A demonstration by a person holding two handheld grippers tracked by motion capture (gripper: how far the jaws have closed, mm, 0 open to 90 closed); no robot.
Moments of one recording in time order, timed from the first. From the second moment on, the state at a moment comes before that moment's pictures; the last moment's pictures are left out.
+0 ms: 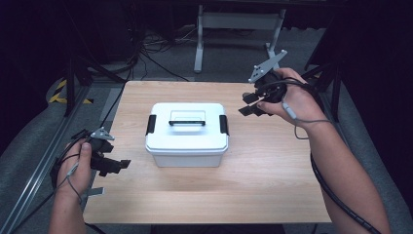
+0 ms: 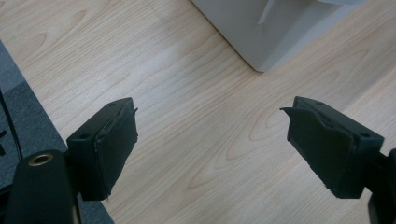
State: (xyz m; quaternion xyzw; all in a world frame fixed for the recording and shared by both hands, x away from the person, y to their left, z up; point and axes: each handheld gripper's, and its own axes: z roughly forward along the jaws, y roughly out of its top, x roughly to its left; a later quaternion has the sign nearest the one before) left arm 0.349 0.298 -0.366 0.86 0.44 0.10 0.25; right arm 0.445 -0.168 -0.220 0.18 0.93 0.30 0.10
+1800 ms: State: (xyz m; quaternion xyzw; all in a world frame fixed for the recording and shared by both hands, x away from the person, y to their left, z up) left arm 0.351 0.299 -0.388 0.85 0.46 0.10 0.22; right arm 0.456 -0.278 -0.388 0.31 0.90 0.29 0.09
